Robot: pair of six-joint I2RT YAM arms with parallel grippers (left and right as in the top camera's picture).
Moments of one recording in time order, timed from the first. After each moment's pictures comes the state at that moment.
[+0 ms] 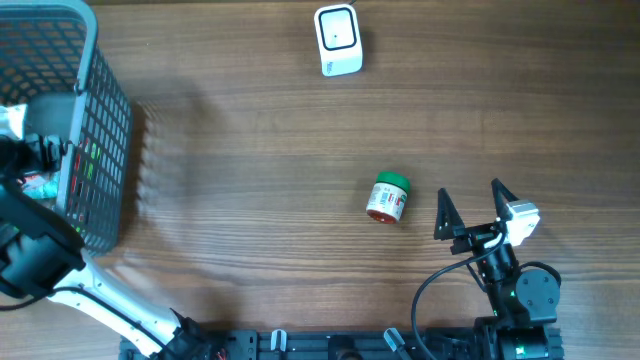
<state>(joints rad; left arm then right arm) 0.77 2.19 1.86 -1.08 0.08 0.56 0.07 0.01 0.01 0.01 -0.16 0.19</state>
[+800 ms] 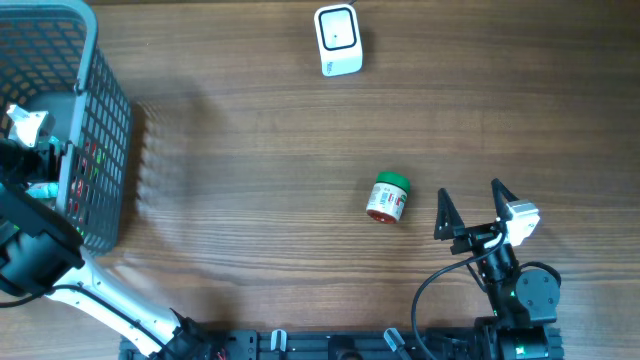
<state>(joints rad) 0.77 2.21 1.86 -1.17 0.15 0.77 0.07 0.01 0.01 0.01 -0.16 0.19</state>
